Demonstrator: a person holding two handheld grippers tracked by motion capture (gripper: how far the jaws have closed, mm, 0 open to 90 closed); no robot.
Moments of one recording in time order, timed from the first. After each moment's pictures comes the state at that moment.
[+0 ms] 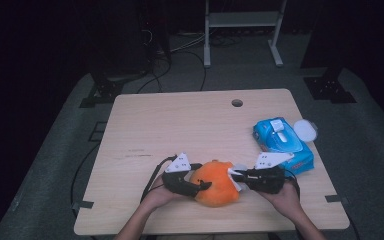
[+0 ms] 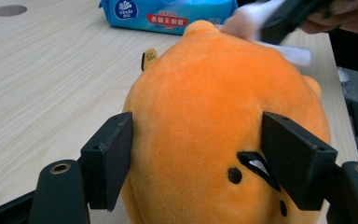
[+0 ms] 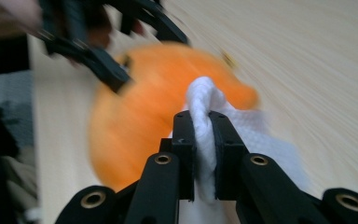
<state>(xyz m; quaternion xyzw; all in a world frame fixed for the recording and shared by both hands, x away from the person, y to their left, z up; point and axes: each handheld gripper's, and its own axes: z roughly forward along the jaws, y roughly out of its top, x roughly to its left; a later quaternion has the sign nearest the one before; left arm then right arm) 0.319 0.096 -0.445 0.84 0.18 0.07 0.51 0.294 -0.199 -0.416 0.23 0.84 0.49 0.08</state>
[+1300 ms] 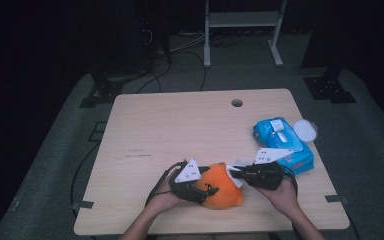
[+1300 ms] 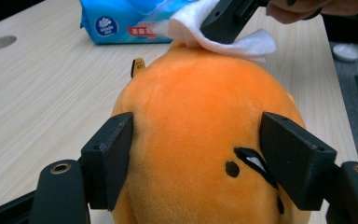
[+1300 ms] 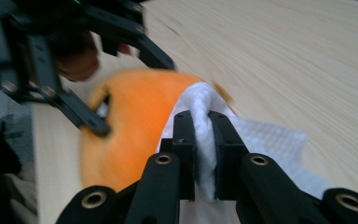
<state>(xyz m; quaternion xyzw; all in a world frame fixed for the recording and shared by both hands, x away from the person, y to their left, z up) 0.296 0.072 -0.436 0.86 0.12 0.12 0.49 0.301 -0.195 -0.410 0.25 0.83 0.49 0.08</state>
